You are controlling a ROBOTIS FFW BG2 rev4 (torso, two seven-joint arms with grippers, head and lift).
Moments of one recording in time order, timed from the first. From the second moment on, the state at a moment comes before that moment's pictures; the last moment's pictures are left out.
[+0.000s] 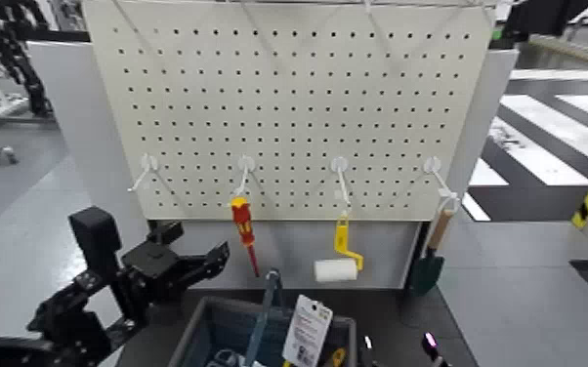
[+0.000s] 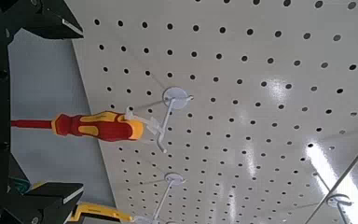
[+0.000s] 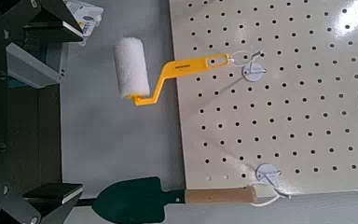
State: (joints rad) left arm 0.03 0.21 0.01 -1.90 0.32 0.34 -0.51; right arm 0.35 -0.14 0.25 -1.67 -0.15 -0.28 -0.14
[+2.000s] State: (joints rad) left arm -0.27 0.25 -0.13 -1.41 0.35 0.22 -0.80; right arm 0.34 -0.13 0.26 -1.66 -0.15 -0.29 -0.14
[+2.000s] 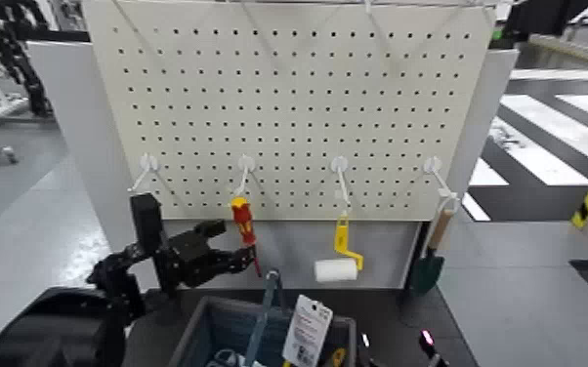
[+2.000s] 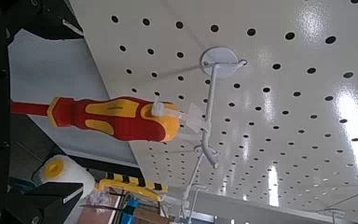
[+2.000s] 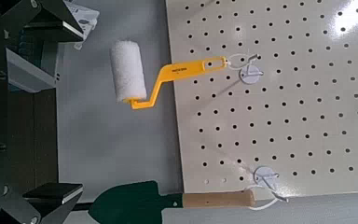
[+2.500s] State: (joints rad) left arm -0.31 0.25 -0.16 -1.38 0.36 0.22 -0.81; right arm 0.34 -0.13 0.26 -1.66 -0.15 -0.30 -0.14
